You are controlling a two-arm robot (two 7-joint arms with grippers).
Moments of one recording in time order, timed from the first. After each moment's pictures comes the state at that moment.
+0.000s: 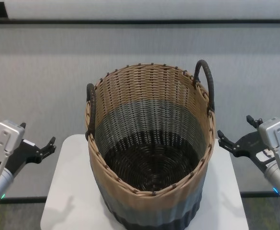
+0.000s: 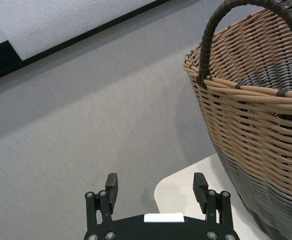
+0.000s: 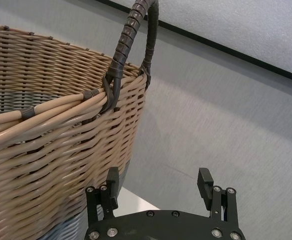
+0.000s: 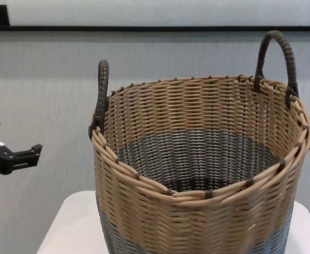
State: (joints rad) left arm -0.20 0.60 0.45 -1.41 -0.25 -0.12 0.03; right arm 0.20 0.60 -0.45 -1.41 0.25 -0.12 -0.03
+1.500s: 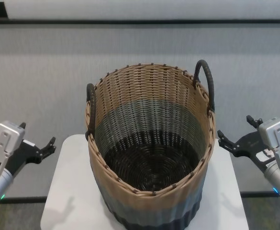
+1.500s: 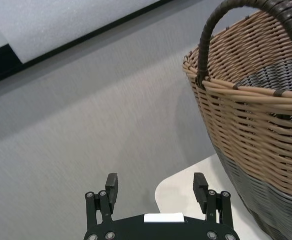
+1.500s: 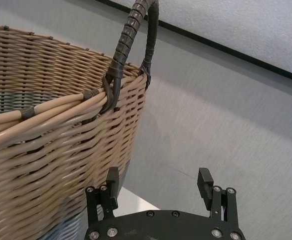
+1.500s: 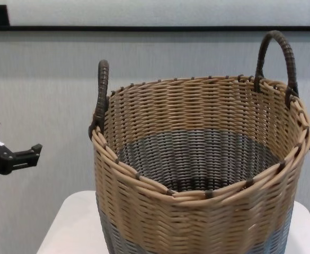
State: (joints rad) left arm -0.19 0.60 0.45 -1.42 -0.24 -0.12 0.02; right arm 0.20 0.60 -0.45 -1.41 0.26 -0.12 -0.02
